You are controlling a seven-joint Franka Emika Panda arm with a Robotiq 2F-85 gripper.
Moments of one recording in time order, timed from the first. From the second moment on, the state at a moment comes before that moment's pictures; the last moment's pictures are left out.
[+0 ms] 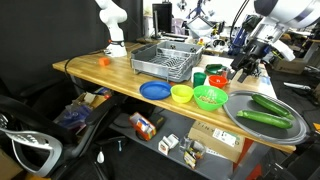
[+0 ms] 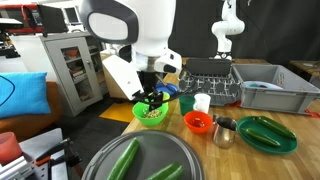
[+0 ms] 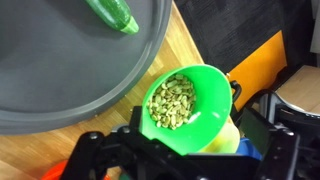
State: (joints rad) arm 0.06 0.12 -0.17 -2.47 0.70 2.47 -0.71
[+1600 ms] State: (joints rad) arm -0.19 0.54 0.08 -2.18 0.64 2.53 -0.70
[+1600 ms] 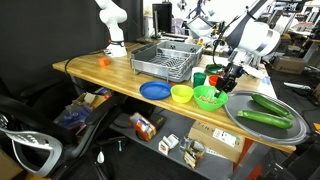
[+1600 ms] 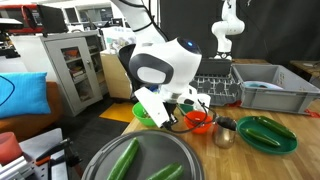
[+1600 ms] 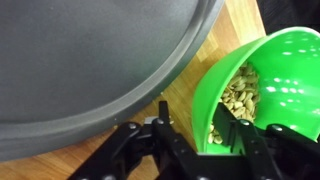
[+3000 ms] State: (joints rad) arm -0.18 0.44 0.08 -2.16 0.38 2.47 -0.41
